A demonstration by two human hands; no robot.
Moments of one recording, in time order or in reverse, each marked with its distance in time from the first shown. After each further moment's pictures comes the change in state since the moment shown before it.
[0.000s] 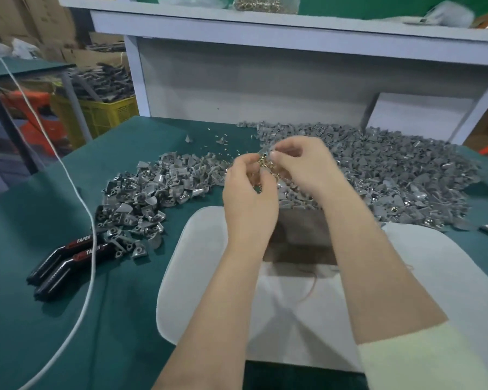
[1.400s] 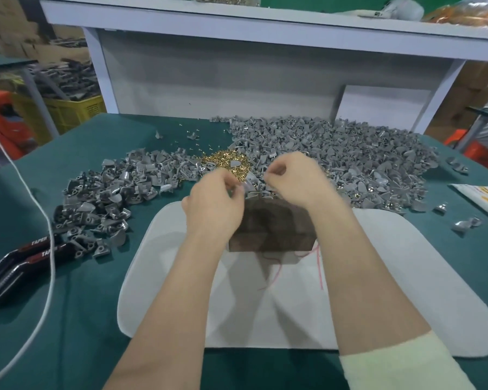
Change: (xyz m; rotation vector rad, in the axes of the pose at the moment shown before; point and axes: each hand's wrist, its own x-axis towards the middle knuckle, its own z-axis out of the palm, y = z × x) left_hand 0.001 -0.013 -0.001 0.611 -0.184 0.060; right_hand -0.028 0.027 -0.033 -0.493 -0.048 0.094
